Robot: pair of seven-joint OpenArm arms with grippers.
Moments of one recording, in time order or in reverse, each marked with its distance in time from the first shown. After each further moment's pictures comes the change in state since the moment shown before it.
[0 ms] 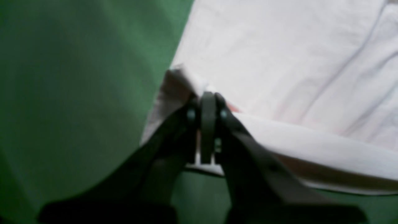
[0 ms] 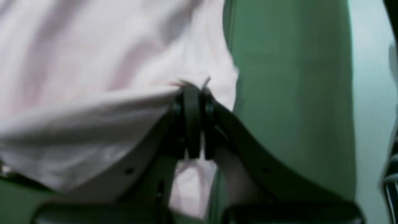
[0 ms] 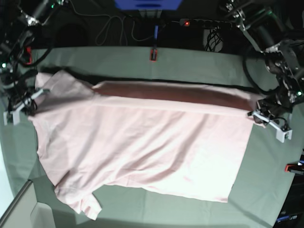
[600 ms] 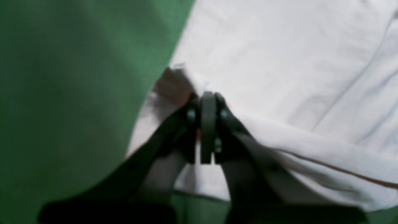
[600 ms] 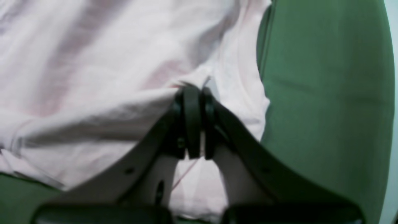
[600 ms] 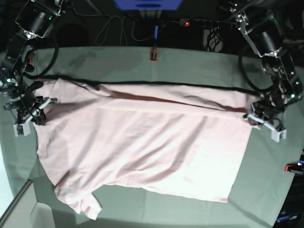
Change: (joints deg) left arm -2.3 -1.3 3.1 -10.7 0.1 0.0 -10.3; right arm 3.9 2.6 -5.7 -6.8 -0.4 0.0 -0.1
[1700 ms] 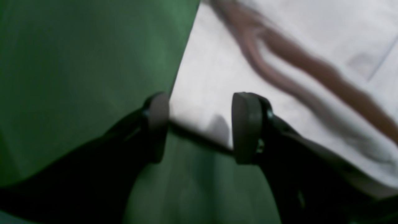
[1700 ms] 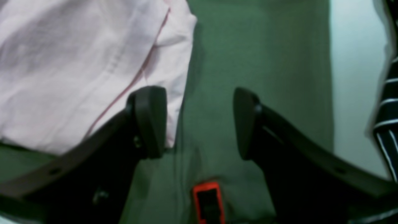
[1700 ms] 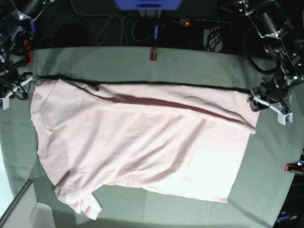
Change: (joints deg) left arm 8.9 -0.4 -2.2 5.7 -0.5 0.9 -3.8; right arm -7.5 0.0 11.2 2.9 0.0 0.0 0.0
